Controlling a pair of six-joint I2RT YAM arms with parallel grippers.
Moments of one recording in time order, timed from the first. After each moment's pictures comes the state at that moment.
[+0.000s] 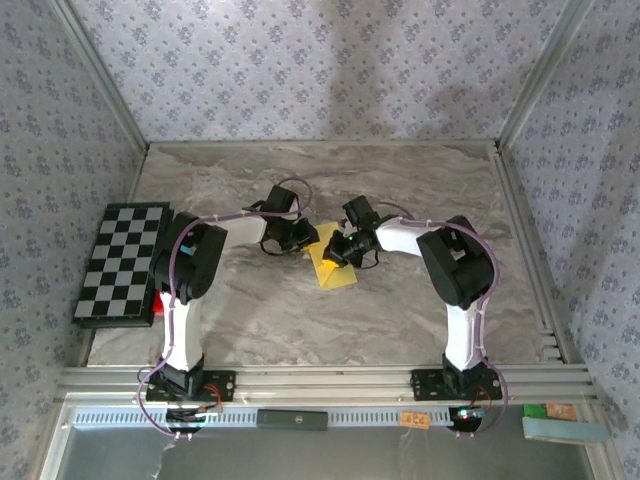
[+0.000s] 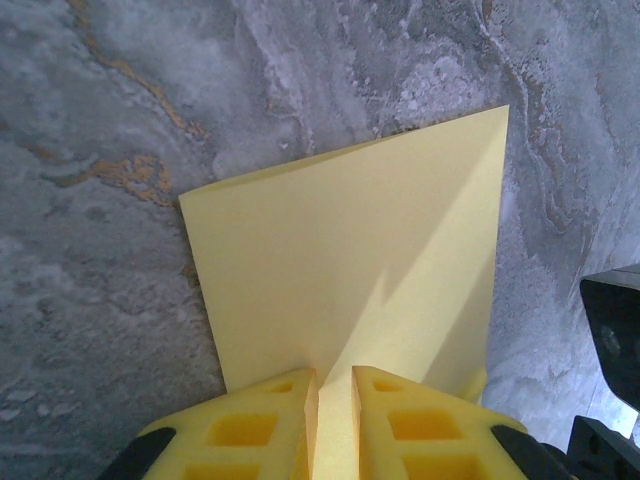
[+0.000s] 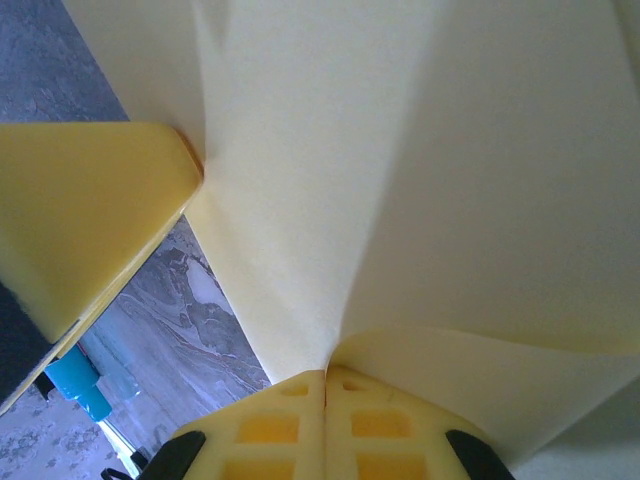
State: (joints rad) left arm -0.51 2.03 1.23 -0.20 0.46 -0.81; right arm 0.54 1.97 1.15 -0.26 -0.55 0.90
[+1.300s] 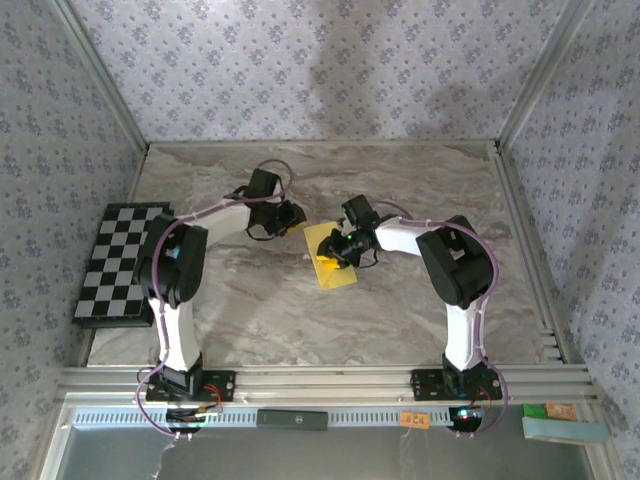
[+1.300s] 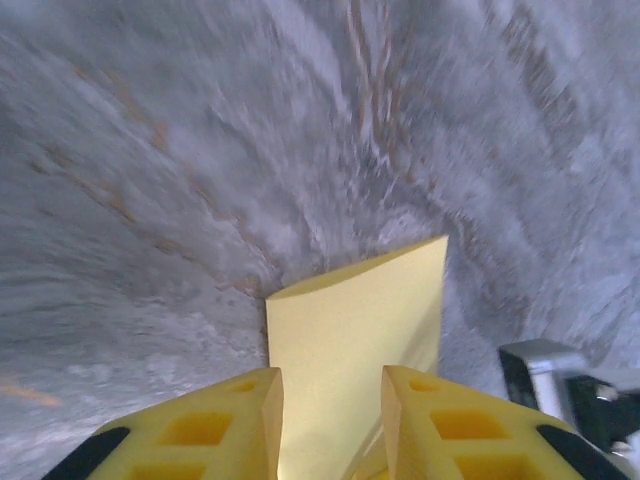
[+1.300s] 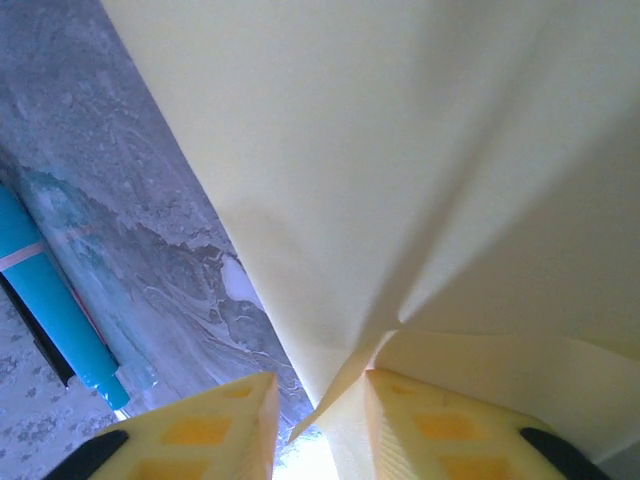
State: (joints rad) left arm -0.40 1.92 1.28 -0.29 0.39 -0.83; right arm 0.54 1.98 1.15 -0.23 -0.58 0.91
